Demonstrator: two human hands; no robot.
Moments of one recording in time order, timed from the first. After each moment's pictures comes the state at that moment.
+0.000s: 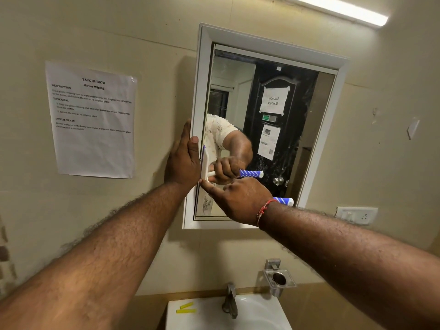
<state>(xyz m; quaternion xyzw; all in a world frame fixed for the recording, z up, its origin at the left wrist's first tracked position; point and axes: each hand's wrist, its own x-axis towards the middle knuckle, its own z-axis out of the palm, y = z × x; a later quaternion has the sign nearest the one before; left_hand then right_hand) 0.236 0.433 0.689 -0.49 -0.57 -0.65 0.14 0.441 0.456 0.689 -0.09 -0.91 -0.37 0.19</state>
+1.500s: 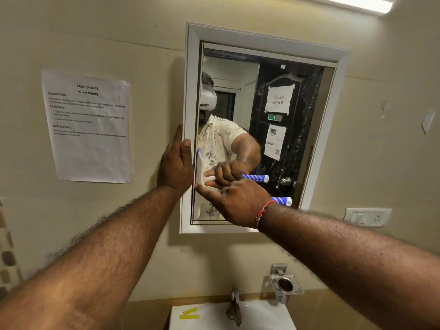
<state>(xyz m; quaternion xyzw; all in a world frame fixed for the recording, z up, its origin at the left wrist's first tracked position) 0.238 0.430 0.690 -0.50 -0.55 -0.65 0.17 0.446 0.473 0.688 -0.05 -0.90 -0.37 0.21</state>
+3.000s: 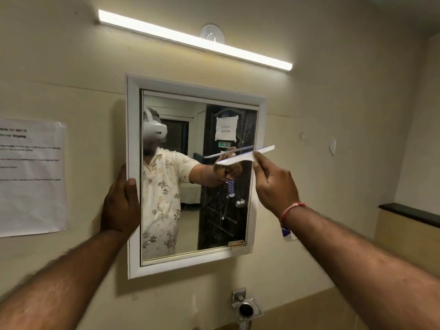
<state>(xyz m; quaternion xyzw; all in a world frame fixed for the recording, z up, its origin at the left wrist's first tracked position) 0.235 0.437 0.685 -0.49 -0.56 -0.65 0.17 0.605 0.508 0.770 -0.37 -0.74 -0.01 0.56</state>
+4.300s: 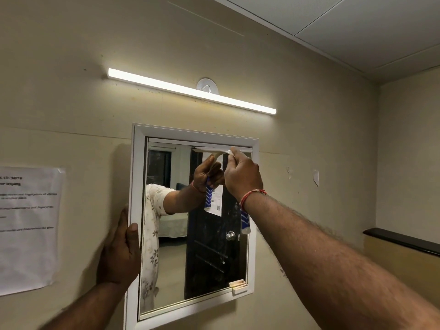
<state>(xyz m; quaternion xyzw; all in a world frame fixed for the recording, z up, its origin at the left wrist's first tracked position) 0.233 0.433 0.686 -0.50 -0.54 -0.66 0.15 0.505 0.512 0.879 -0.39 -0.67 0.00 0.63</state>
